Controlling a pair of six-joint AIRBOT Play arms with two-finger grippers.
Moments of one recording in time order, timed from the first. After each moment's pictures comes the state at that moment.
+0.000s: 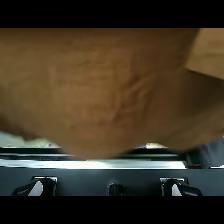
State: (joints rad) left arm 0.37 -0.79 1.98 1.09 -0.98 -1.47; right arm -0.24 -0.77 1.95 -1.32 0.97 1.57
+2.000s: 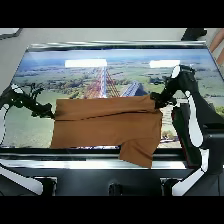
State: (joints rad) left arm 0.31 -1.84 1.52 1.22 -1.49 -1.28; right arm -0.01 -1.89 1.79 -1.40 1.60 1.74
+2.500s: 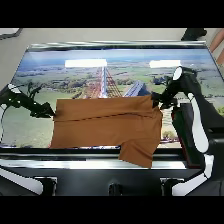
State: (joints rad) left arm 0.34 -1.81 1.52 1.18 -1.51 -1.29; right arm -0.02 -1.78 1.71 -1.41 1.53 1.73
